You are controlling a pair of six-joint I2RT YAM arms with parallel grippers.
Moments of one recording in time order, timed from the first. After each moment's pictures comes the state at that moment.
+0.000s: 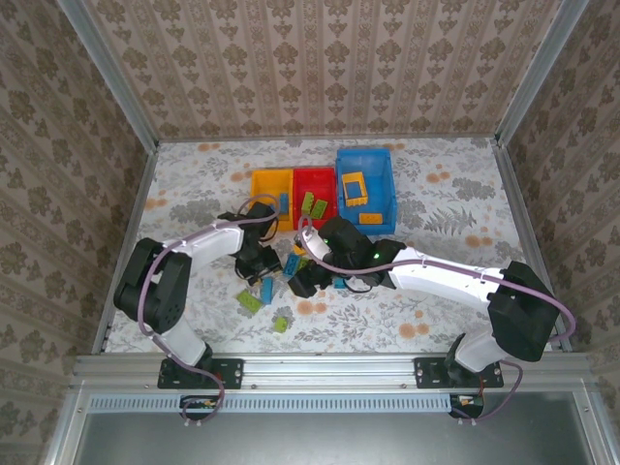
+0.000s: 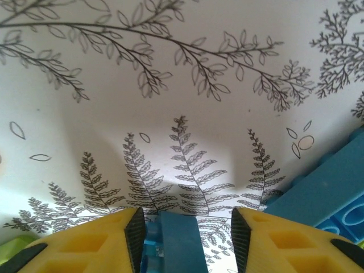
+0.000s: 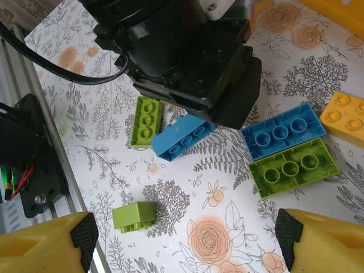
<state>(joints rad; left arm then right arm) -0.53 1.66 0.97 -0.79 0.17 -0.89 0.88 1.49 1.00 -0.27 -0.27 0.21</state>
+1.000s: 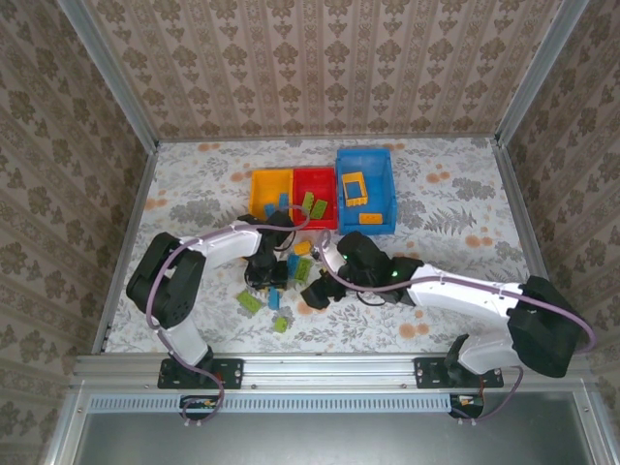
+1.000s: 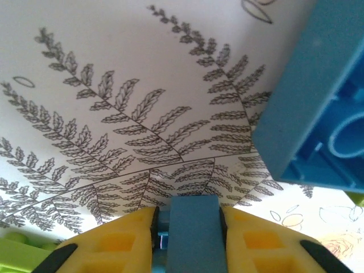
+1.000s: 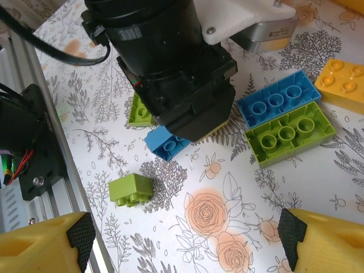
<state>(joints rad) -0.65 1.72 1.02 -0.91 0.15 -0.56 0.88 1.33 0.76 -0.11 -0.27 0.23</state>
